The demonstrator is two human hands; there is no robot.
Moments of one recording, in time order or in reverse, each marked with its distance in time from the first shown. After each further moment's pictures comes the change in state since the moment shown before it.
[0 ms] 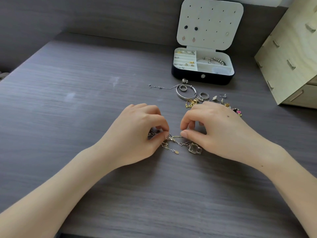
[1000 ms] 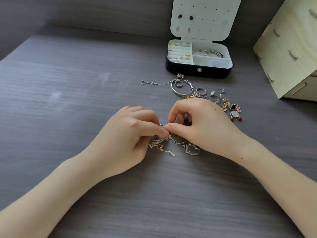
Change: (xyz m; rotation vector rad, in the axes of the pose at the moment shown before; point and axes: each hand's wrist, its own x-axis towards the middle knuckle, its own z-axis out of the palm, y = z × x) left_hand -0.004 -0.009 0.005 -0.037 0.018 0.120; right_hand 0.015 -0.003 0.015 0.174 0.031 0.147
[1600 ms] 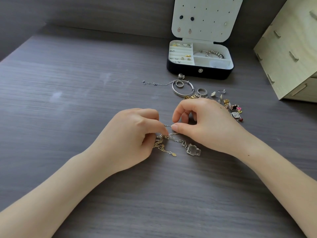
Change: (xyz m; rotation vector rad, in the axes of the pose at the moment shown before) left_hand 0.008 0.007 -0.004 -0.035 -0.038 -0.060; right_hand -0.001 0.000 -0.006 0.036 -0.050 0.097
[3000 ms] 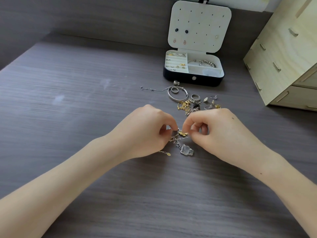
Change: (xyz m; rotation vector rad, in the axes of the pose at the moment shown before) left_hand 0.030 0.020 0.004 0.018 -0.167 -0.212; right_hand -0.030 0.003 -0.018 -0.060 0.026 -0.034
